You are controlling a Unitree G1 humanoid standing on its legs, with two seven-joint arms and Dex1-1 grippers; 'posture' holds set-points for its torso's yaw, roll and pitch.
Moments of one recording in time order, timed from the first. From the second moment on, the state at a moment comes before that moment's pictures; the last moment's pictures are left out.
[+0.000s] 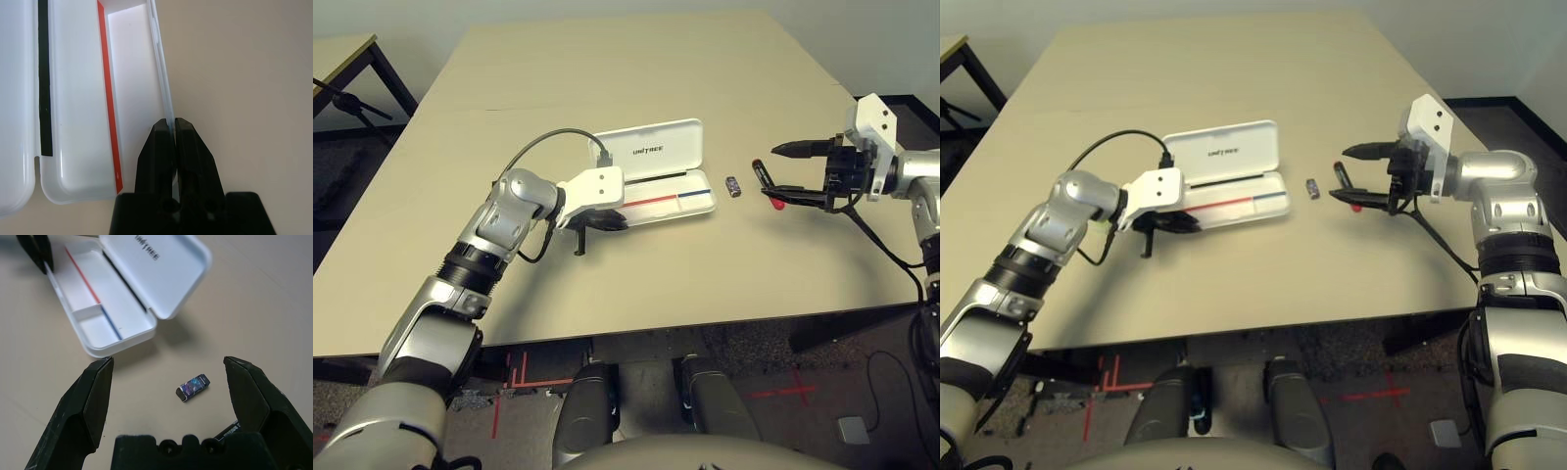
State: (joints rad) left arm -0.64 0.62 -0.37 0.15 0.04 0.22 -1.28; right arm -0.78 -0.77 -0.02 0.69 0.23 -0.04 1.40
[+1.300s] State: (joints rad) left arm -0.51 0.65 -0.39 -0.02 -0.03 0.35 -1.30; right arm -0.76 -0.77 -0.02 0.65 0.25 0.00 1.36
